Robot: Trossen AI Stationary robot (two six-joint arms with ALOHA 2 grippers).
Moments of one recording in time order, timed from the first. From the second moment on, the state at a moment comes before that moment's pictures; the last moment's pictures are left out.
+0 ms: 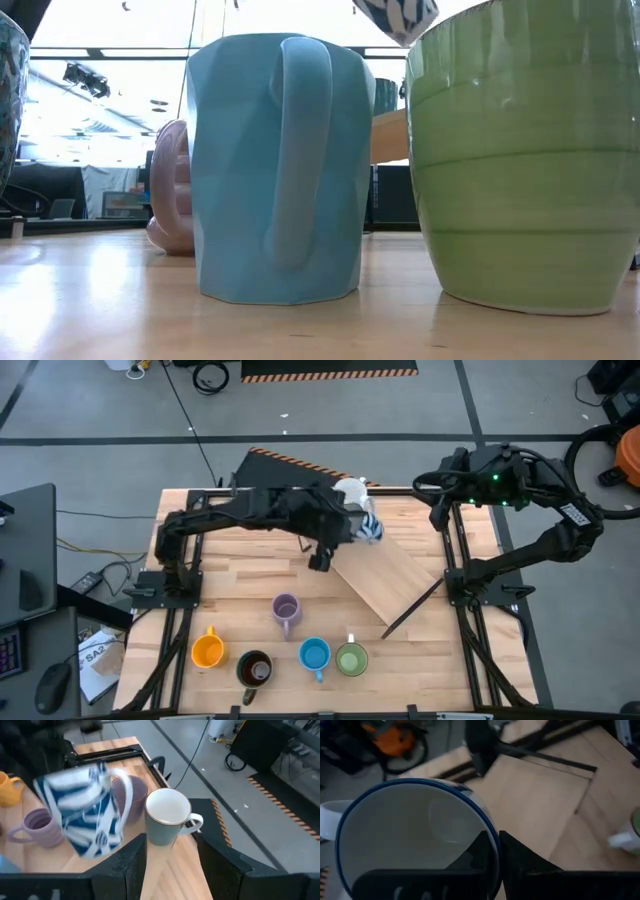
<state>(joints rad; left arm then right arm) 0.06 1.91 2.19 -0.92 0.00 0.44 -0.15 1.12 1.78 -1.23 0.30 0.08</state>
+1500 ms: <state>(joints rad) 0.03 2.05 2.19 -0.97 -0.05 0.60 -0.16 0.95 0.83 -0.27 0.24 0.14</state>
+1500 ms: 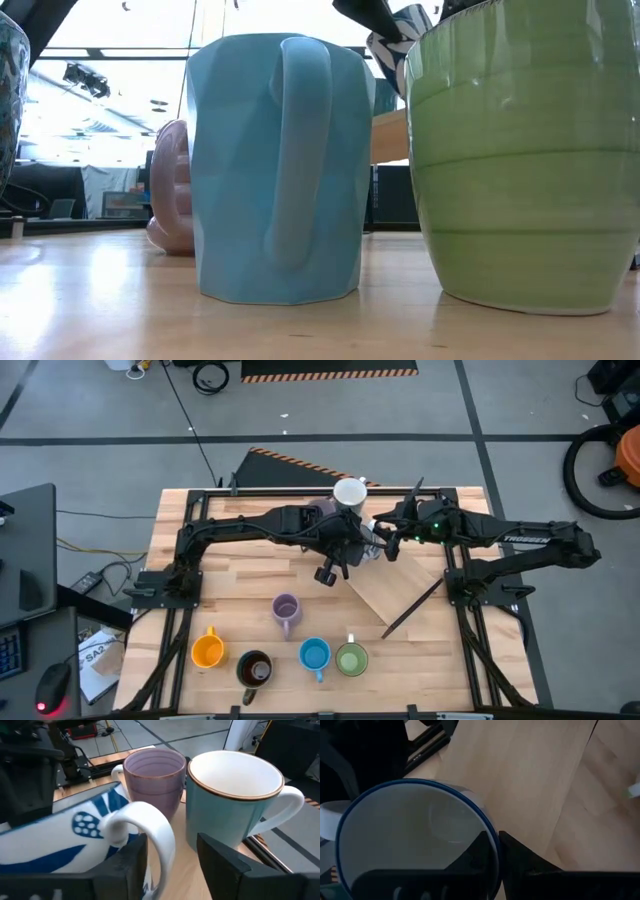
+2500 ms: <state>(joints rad) 0.05 2.04 2.19 -0.91 -0.04 0.47 -0.22 0.91 0.82 -0.29 0.22 0.17</state>
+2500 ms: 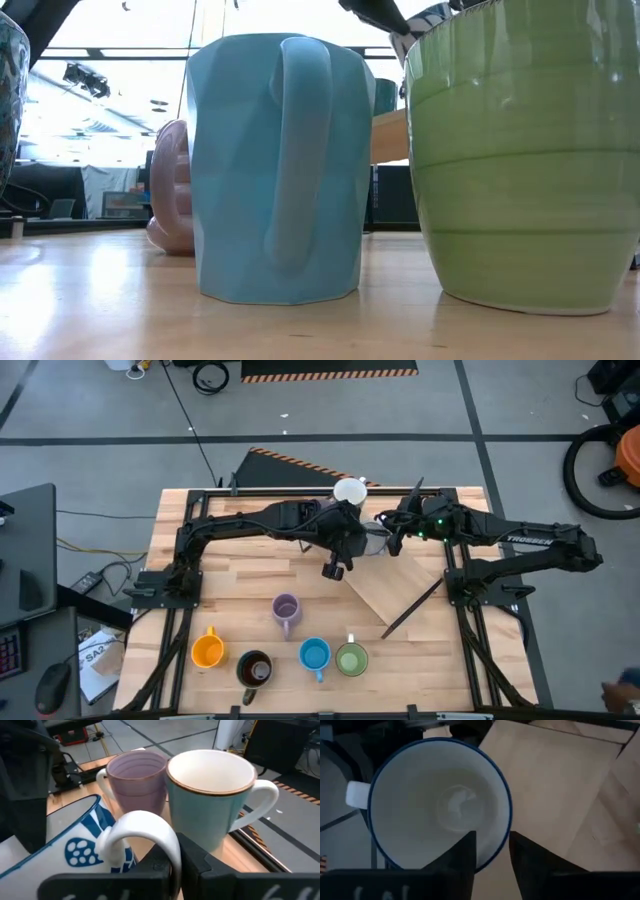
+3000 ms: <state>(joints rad) 0.10 1.93 2.19 -0.90 -0.04 0.22 -0.33 0.85 0.63 0.06 0.12 0.26</state>
